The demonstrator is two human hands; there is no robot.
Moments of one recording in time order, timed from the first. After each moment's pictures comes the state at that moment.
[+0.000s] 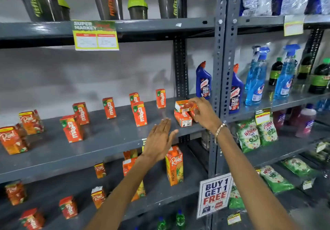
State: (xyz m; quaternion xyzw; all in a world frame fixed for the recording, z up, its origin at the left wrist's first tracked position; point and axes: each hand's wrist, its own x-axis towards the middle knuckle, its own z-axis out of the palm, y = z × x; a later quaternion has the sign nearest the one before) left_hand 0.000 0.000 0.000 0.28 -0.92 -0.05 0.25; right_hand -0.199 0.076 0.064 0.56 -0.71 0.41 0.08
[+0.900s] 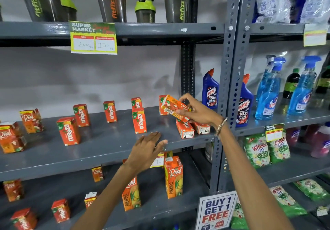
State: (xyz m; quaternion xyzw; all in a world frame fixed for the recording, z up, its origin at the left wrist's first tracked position) left_hand 0.041 -0.020 0.001 0.34 -0.91 -0.07 0.21; right_hand -0.198 0.049 0.115 0.66 -0.63 0.37 -0.15
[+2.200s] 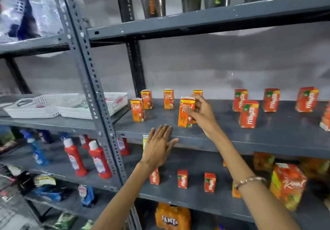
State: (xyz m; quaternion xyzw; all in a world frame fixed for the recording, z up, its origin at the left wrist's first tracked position) left_hand 0.575 -0.157 -0.026 0.54 -0.81 0.08 0.23; right_hand 0.381 -0.152 0.071 0.57 -0.39 0.62 -0.37
